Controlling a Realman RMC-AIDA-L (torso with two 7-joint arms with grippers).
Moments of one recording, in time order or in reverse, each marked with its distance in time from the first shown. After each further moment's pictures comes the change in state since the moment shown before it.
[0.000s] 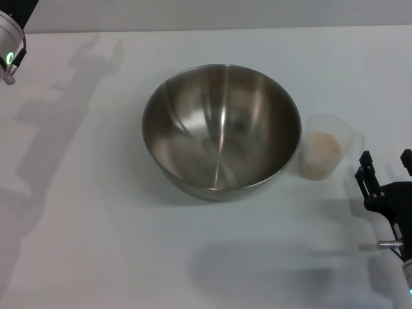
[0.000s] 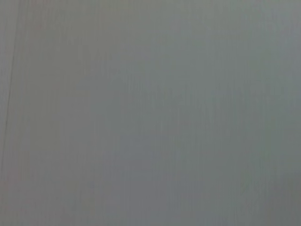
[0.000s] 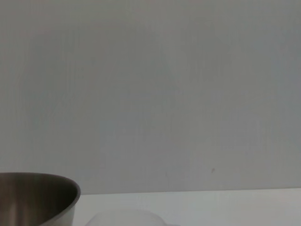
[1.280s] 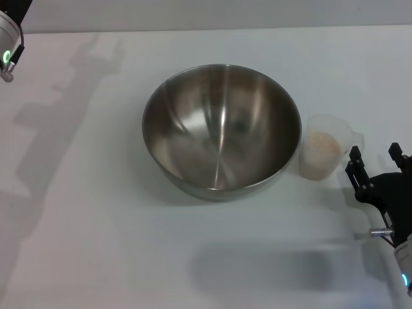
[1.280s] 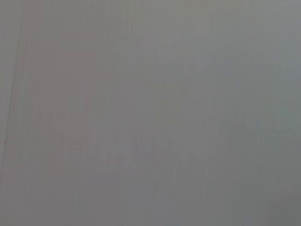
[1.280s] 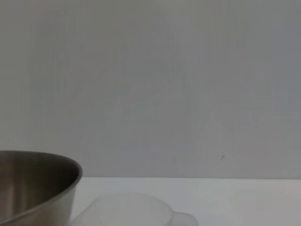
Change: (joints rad) left arm 0.013 -0.003 -0.001 -0.010 0.000 0.049 -0.001; right arm 0.071 0.000 0.003 -0.039 0.041 0.074 0.000
